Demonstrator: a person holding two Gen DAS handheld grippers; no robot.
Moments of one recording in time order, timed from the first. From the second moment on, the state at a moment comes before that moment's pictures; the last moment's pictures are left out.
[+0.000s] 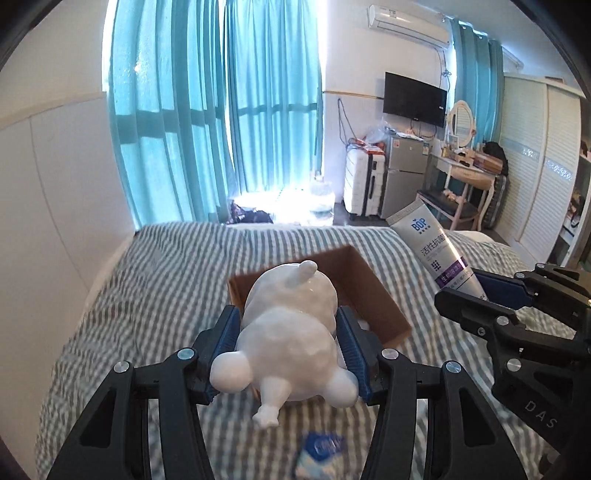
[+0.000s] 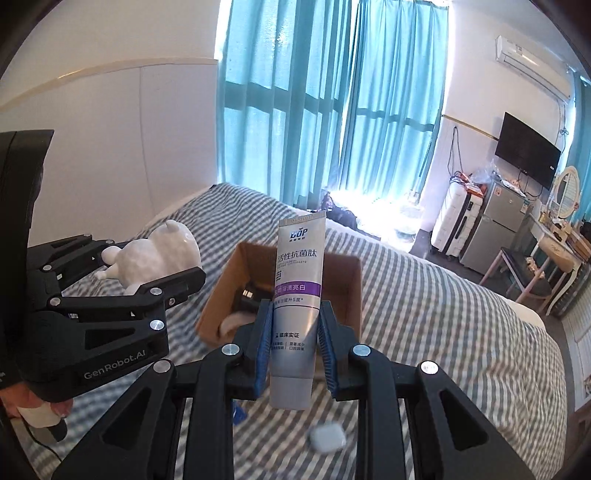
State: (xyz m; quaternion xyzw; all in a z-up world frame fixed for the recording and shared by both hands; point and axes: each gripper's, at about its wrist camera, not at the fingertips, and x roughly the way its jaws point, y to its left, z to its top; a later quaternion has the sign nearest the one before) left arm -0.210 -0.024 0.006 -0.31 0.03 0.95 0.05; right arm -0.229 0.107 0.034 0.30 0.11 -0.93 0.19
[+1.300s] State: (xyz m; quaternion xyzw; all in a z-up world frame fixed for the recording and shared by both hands) left arm -0.318 0.001 -0.081 -0.36 0.04 0.93 0.06; right arm -0.361 0.129 -0.024 0.33 0.04 -0.93 0.17
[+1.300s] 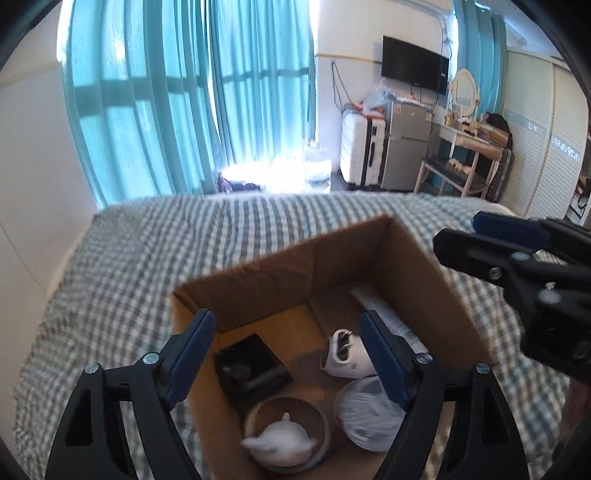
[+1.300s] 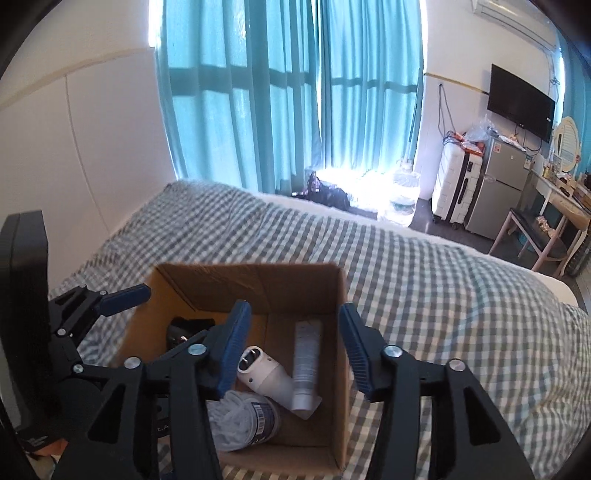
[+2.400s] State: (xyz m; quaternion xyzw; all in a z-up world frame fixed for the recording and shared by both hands) left arm -0.116 0.014 -0.019 -0.31 0.02 0.95 -0.05; right arm -0.172 0.202 0.019 0.28 0.10 -0.94 0.16
